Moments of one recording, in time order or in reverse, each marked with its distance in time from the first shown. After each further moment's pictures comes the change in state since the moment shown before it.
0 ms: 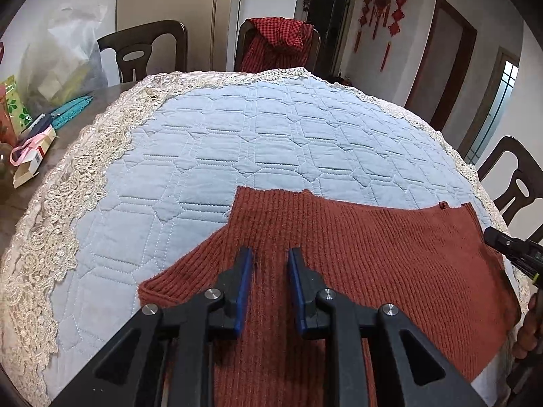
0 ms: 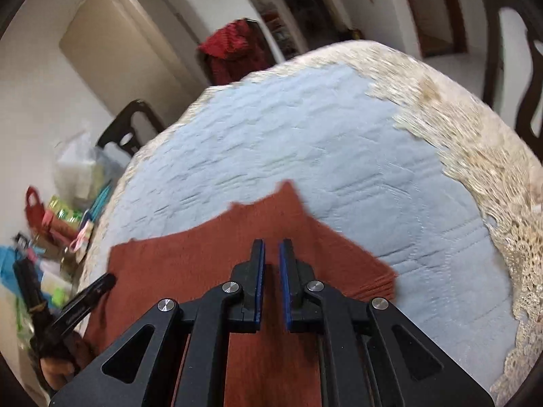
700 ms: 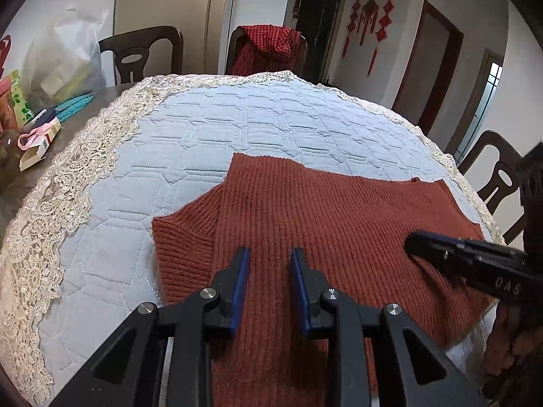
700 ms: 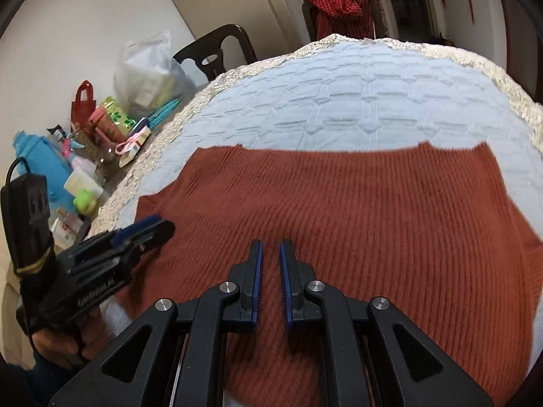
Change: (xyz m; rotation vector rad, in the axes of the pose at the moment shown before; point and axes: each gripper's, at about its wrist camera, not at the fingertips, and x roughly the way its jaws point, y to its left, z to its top) left arm -0.028 0.005 -0.035 0.013 -0.035 -0.057; right arm 0.036 0.106 -0.049 -0.324 0.158 0.151
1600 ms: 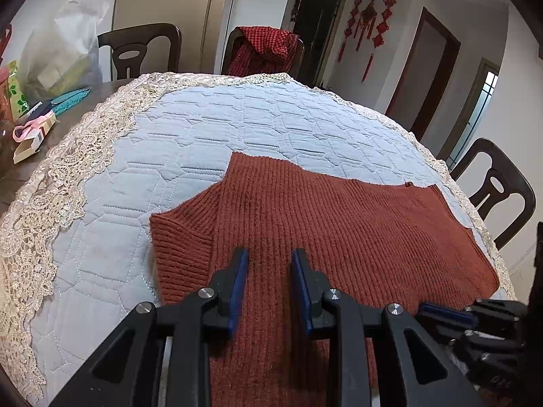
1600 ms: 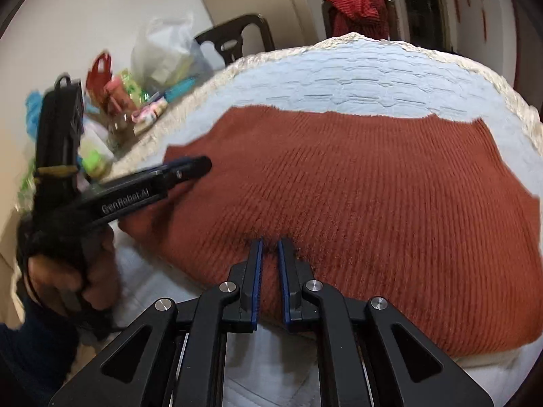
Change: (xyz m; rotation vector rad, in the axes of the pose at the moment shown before) left arm -0.003 0.002 -0.004 -0.020 -0.009 -0.036; right arm -0.016 0.028 -0.051 -0.066 0.011 0.005
